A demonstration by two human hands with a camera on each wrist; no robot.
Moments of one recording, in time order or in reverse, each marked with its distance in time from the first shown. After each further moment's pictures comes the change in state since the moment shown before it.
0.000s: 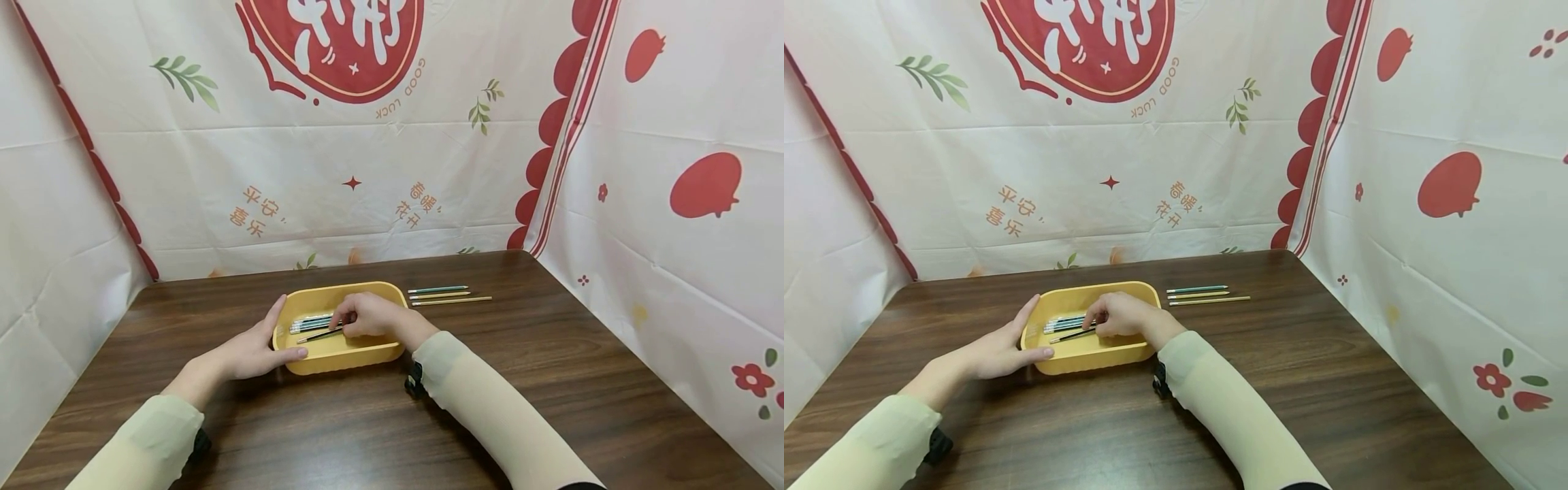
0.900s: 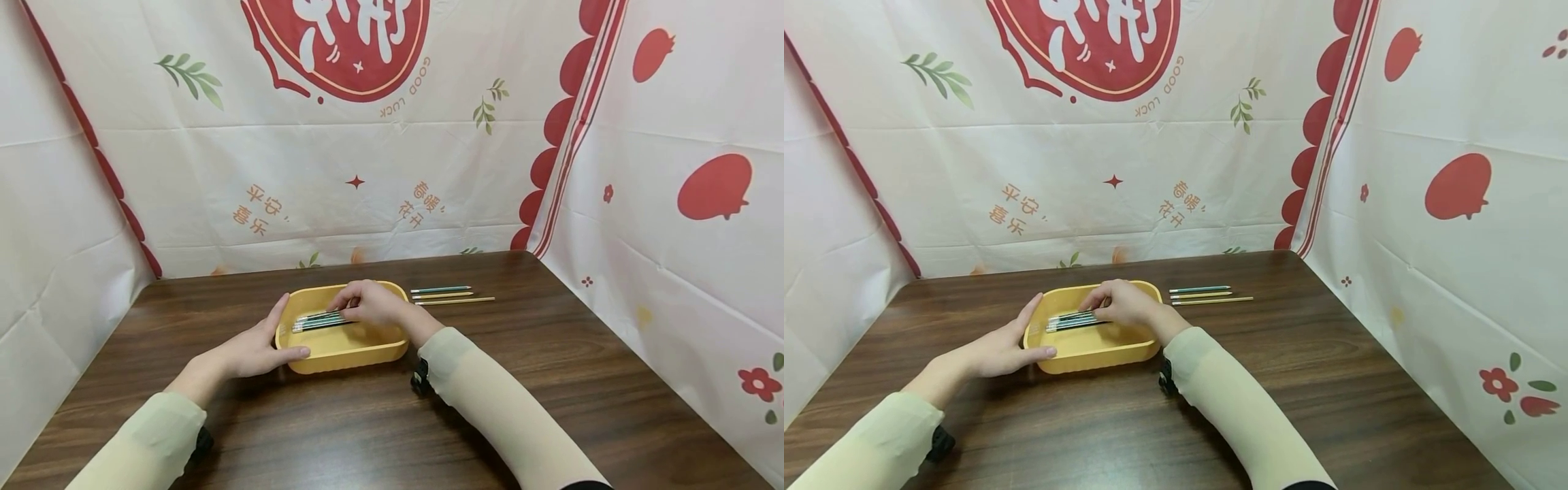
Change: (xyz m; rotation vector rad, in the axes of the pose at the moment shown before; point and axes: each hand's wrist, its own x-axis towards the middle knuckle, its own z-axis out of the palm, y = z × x) left_hand 0.002 -0.003 -0.001 0.004 -0.002 0.002; right_hand 0.003 -0.005 -0.014 0.158 0.122 -0.002
